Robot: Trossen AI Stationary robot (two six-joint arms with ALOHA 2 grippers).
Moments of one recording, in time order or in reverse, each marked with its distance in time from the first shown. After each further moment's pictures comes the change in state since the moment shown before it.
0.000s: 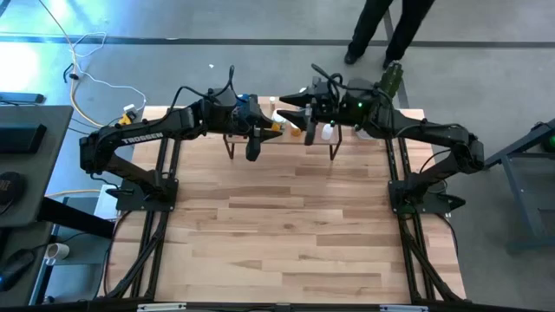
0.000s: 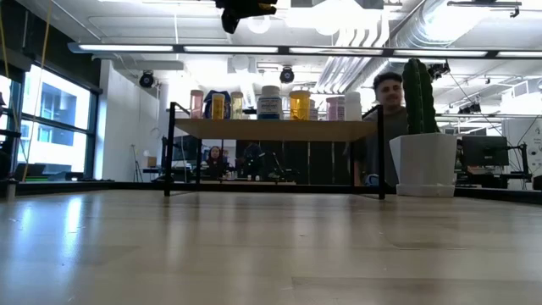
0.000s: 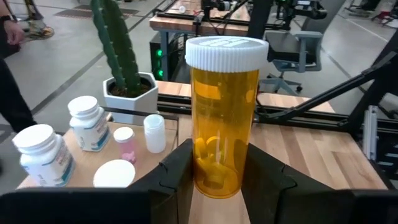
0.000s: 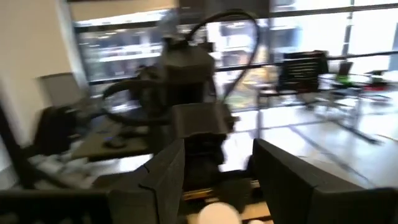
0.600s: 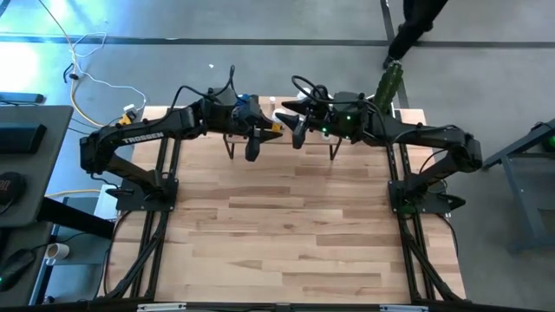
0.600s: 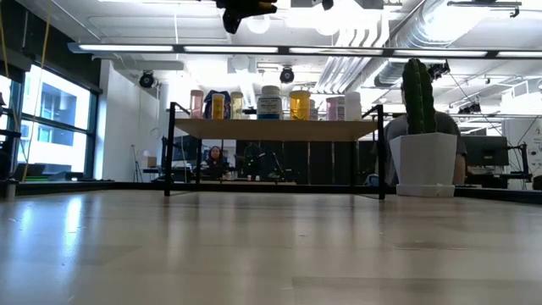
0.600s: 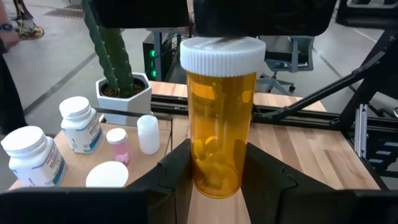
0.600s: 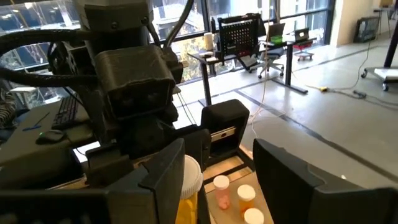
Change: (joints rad) left arm 0.000 0.002 -0.001 0.007 0.036 0.001; right arm 0.093 0.025 0.001 -0.136 0.327 0.087
